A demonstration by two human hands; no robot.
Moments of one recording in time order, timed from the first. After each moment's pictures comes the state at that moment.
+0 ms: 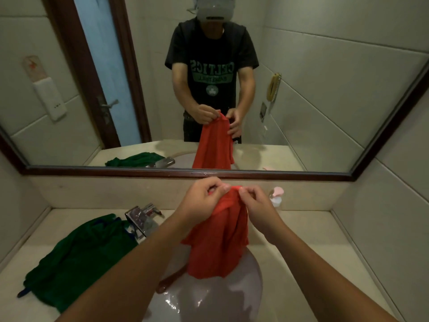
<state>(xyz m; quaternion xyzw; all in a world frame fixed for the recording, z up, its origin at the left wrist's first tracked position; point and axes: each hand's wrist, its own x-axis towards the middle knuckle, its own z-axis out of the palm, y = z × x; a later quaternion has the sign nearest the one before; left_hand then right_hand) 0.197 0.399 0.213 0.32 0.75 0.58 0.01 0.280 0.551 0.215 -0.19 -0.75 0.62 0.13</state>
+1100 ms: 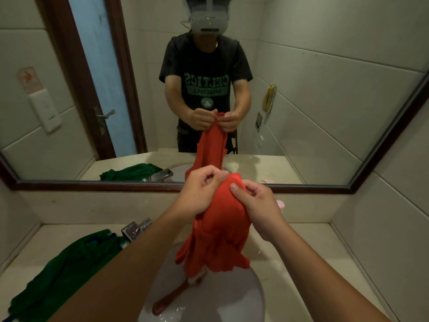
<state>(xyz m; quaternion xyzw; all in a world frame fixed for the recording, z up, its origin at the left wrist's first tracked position) 0.168 0.400 0.267 0.31 0.70 0.64 0.02 0.254 0.543 0.256 -0.07 -0.67 0.72 0.14</state>
